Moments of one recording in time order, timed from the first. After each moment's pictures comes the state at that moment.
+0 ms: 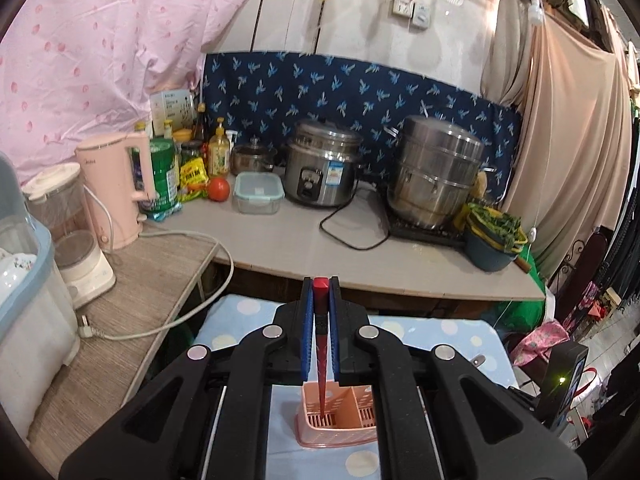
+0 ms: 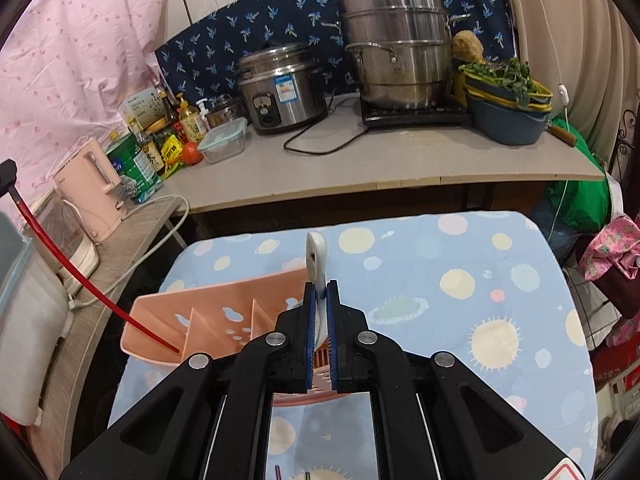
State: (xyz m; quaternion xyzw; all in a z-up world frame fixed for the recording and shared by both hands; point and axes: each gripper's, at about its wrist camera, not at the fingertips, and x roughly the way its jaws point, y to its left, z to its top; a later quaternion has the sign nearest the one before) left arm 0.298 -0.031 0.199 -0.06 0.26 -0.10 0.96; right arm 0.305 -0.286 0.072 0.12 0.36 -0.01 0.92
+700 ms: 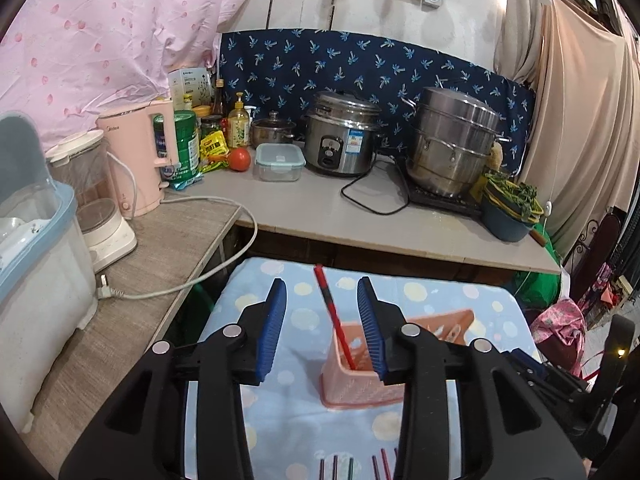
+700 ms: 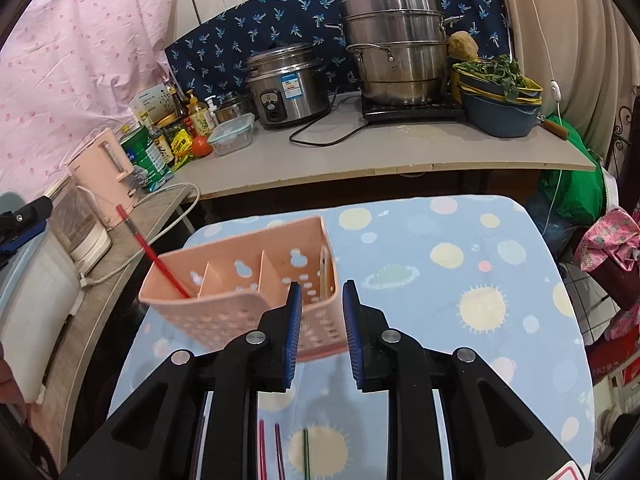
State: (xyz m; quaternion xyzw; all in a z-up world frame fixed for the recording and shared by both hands) left arm 0.261 -0.013 0.161 -0.05 0.30 -0.08 0.95; right arm 0.245 -0.284 0.079 0.11 0.36 -0.01 0.93
